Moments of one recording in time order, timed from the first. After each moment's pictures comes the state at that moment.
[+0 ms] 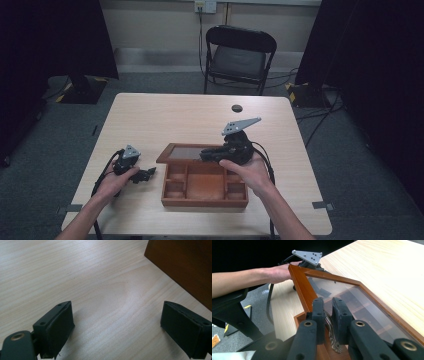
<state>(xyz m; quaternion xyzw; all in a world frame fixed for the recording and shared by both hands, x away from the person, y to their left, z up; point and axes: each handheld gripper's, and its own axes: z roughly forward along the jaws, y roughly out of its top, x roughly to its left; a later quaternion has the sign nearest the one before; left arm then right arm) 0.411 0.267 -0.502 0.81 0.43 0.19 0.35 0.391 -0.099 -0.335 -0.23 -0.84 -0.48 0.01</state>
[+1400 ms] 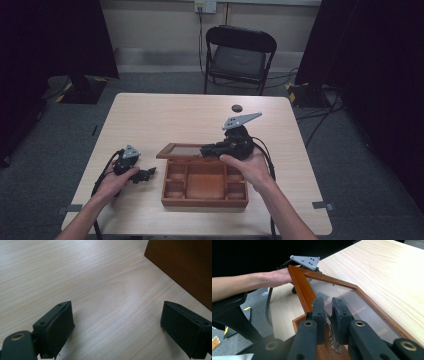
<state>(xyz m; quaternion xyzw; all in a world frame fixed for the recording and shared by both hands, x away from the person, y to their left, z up) 0.411 0.267 -0.502 0.81 0.43 0.19 0.35 0.399 -0.099 -0.327 -0.24 -0.84 -0.49 0.01</state>
